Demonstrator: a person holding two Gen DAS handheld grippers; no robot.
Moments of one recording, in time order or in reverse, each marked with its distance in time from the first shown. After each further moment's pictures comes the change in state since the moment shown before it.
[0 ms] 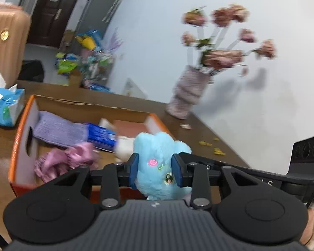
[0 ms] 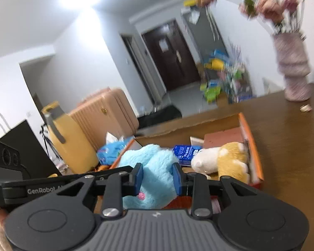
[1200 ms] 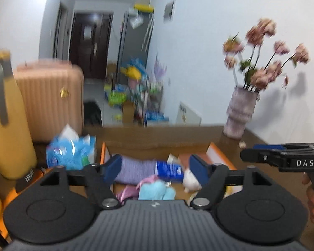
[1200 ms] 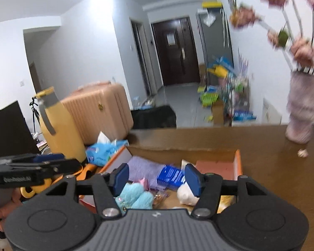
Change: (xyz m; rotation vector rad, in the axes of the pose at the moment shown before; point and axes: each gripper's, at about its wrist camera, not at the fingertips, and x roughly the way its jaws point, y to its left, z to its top) left arm -0.085 -0.012 0.037 0.177 -0.164 0.333; right arm -0.014 0.046 0.059 -0.210 0.010 -0.092
